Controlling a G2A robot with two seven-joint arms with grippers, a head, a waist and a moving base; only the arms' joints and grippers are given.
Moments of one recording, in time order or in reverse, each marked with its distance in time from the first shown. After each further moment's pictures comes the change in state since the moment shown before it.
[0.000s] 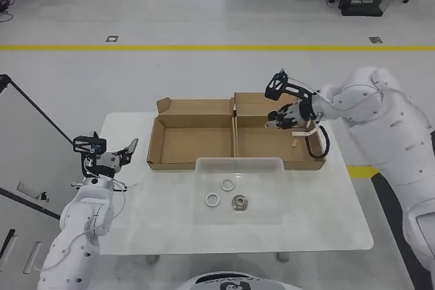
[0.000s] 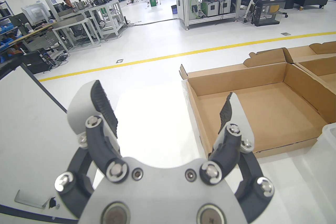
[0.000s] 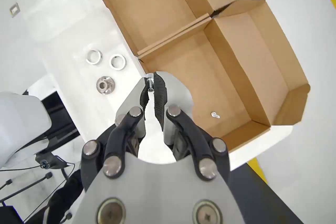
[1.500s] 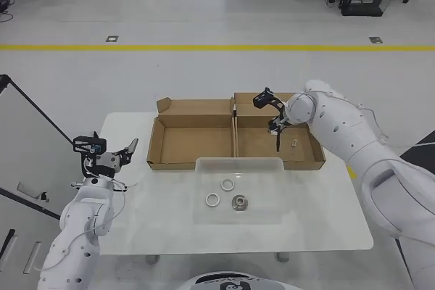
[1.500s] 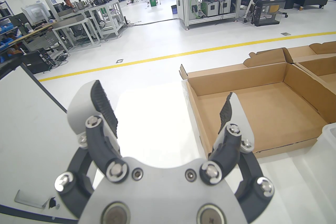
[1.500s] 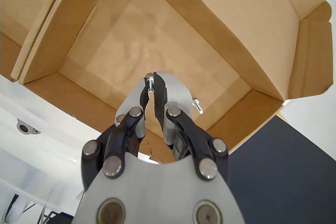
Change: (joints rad) left arm 0.000 0.000 0.000 0.000 0.000 0.000 0.000; right arm 0.233 -0.262 -0.466 0.662 -0.181 0.205 -0.241
